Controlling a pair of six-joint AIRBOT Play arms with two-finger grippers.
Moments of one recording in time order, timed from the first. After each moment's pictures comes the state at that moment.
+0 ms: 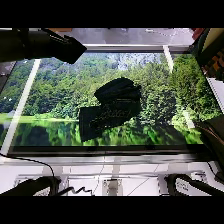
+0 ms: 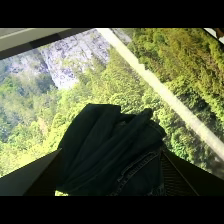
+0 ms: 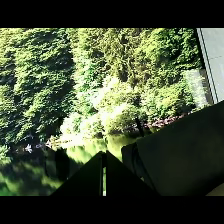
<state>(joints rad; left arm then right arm) -0.31 -1.24 1.91 1.19 -1.15 -1.32 -0.22 -1.25 1.86 -1.77 1.61 1.51</state>
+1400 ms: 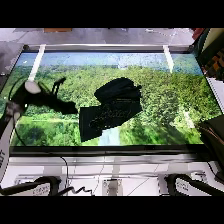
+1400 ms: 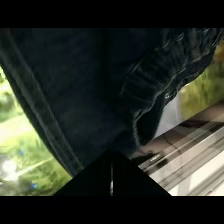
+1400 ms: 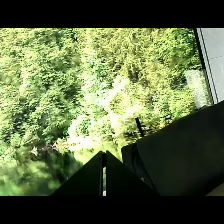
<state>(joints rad) 0.03 -1.35 1.08 0.92 -1.29 -1.18 -0.22 -1.25 1.86 -1.77 1.61 1.51</state>
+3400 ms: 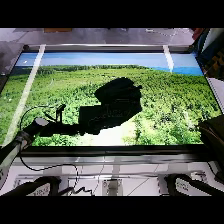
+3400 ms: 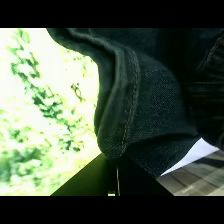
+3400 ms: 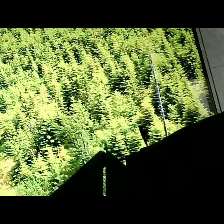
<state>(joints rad) 0.00 -1.24 0.59 0.76 -0.84 -1.04 -0.22 -1.25 1.86 -1.75 1.58 1.51</state>
